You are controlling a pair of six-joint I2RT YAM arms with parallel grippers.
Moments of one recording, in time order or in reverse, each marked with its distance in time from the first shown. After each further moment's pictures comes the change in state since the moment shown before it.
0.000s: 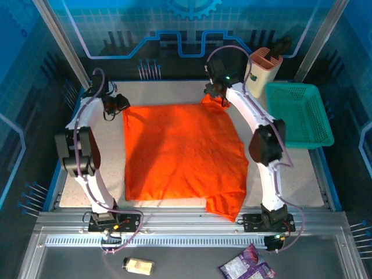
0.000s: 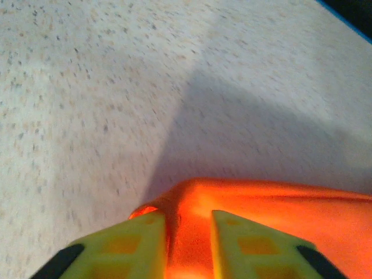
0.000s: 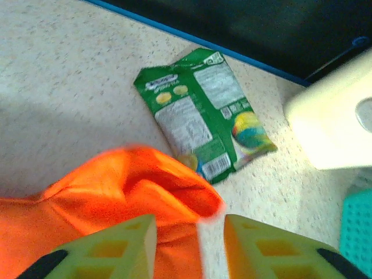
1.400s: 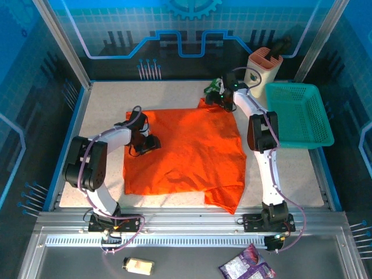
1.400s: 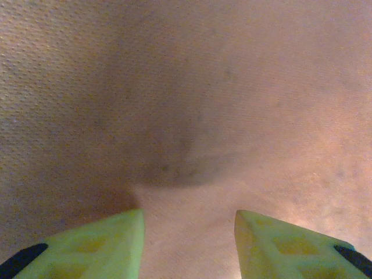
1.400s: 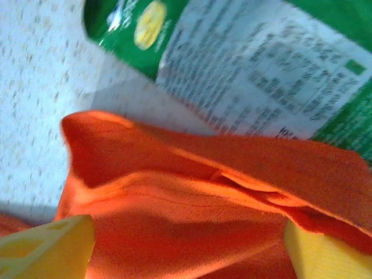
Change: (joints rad) left arm -0.345 -0.207 -0.601 0.121 0.022 -0.121; right arm -0.198 0.312 -0.001 0.189 -0.587 0.401
